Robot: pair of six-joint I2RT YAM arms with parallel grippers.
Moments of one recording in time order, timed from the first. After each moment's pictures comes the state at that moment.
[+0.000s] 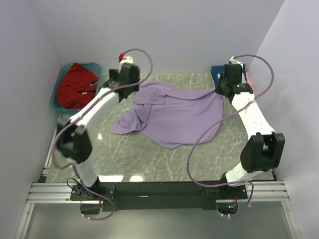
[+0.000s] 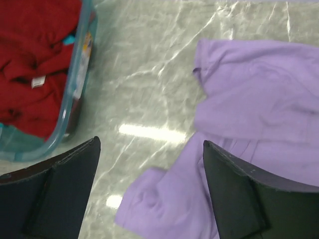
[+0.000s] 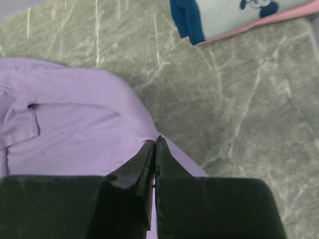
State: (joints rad) left arm -0.46 1.81 1.67 -0.50 -0.60 -0.24; right arm 0.06 1.55 1.43 -0.54 0.21 0.31
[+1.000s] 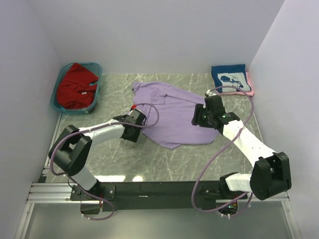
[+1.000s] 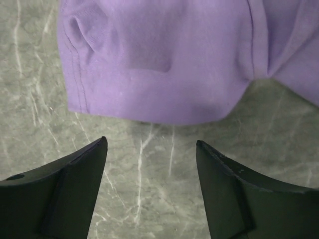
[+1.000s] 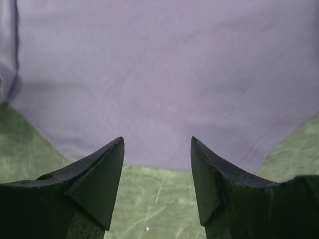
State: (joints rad) left arm -0.64 1.61 0.92 -0.51 -0.47 -0.27; right arm 0.30 1.28 0.91 -0.48 0.02 0.42
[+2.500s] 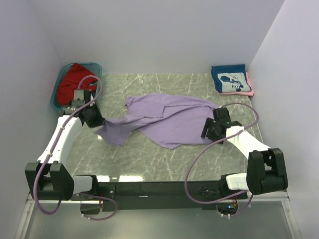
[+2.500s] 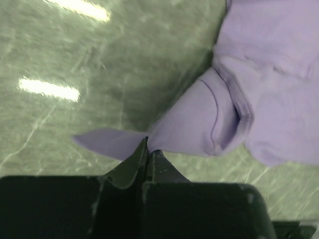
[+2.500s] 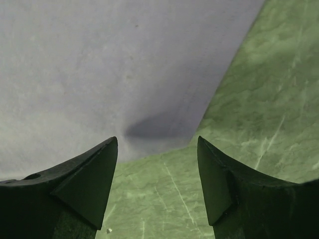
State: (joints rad) left arm -0.05 1.26 1.09 -0.84 0.07 -0.47; right arm 0.16 1.31 0.70 -0.49 0.04 0.48
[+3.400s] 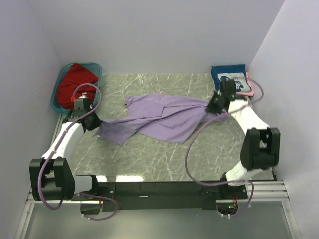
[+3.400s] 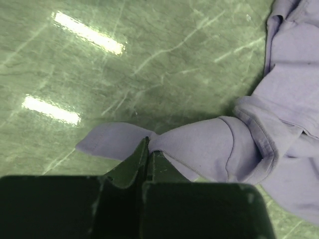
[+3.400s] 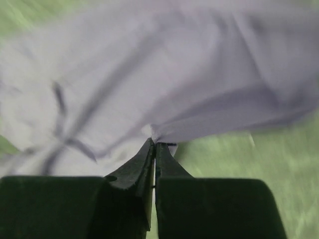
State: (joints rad) left arm 0.03 1.26 0.85 -0.49 -0.03 -0.52; right arm 0.04 1.54 1.11 -0.53 -0.12 0.55
